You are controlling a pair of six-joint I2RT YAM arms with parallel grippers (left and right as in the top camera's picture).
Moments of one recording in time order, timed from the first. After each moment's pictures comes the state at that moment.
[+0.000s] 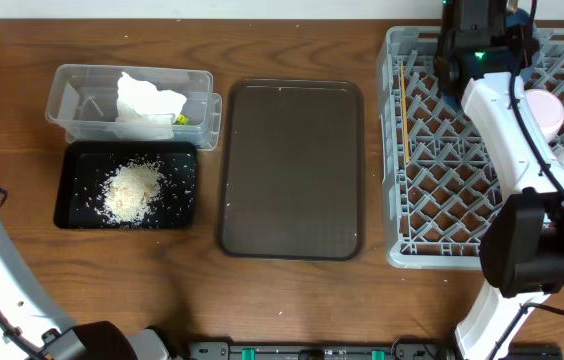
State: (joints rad) left arm 0.64 1.49 1.63 -1.28 -0.37 -0.94; right arm 0.12 1.98 1.73 -0.49 1.13 -0.31
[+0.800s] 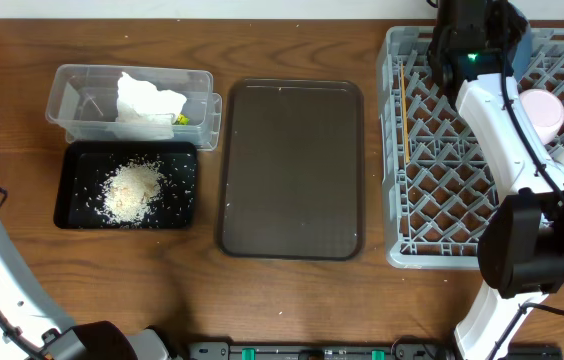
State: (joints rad) left arm 0.64 1.49 1.63 -1.28 -0.37 -0.94; right arm 0.13 1.98 1.73 -0.30 1.01 -0.96
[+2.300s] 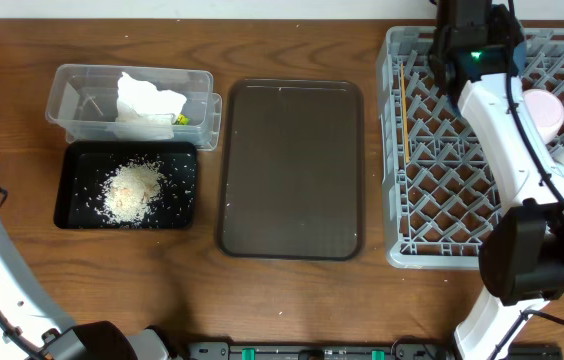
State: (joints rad) left arm 0.64 1.49 1.63 -1.28 -0.37 -0.94; right arm 0.16 1.94 1.75 -0.50 0.91 -0.58
